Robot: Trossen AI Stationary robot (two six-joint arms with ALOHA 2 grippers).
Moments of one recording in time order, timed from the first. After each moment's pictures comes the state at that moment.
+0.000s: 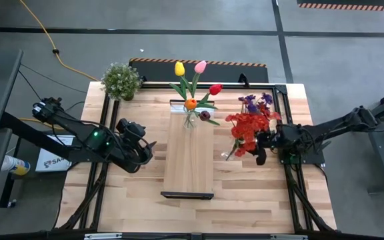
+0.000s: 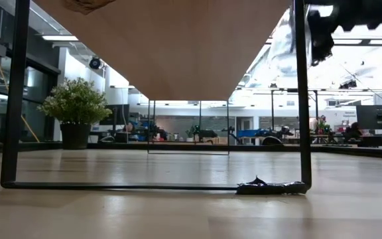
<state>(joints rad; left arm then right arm) -0.51 1.19 1.19 -1.18 -0.85 -1.03 0.23 0.67 0.32 0.33 0.24 0.38</state>
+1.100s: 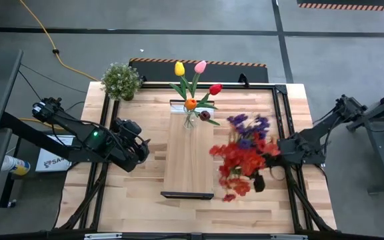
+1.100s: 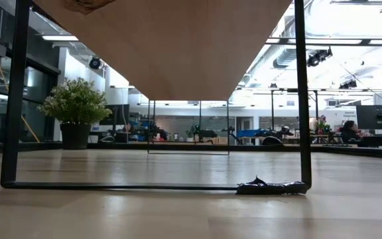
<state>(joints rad) -0.51 1.19 1.19 -1.34 -0.82 -1.18 0.57 1.07 0.90 0.07 0.42 0.23</state>
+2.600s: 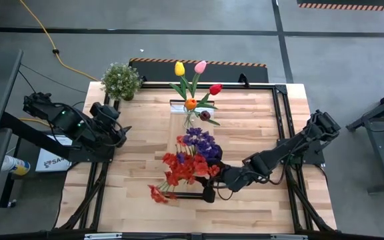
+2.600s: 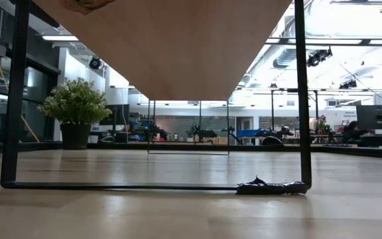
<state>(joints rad) -0.51 0.90 1.19 -1.57 -0.82 -1.08 0.52 1.65 1.32 -0.04 0.64 0.37</state>
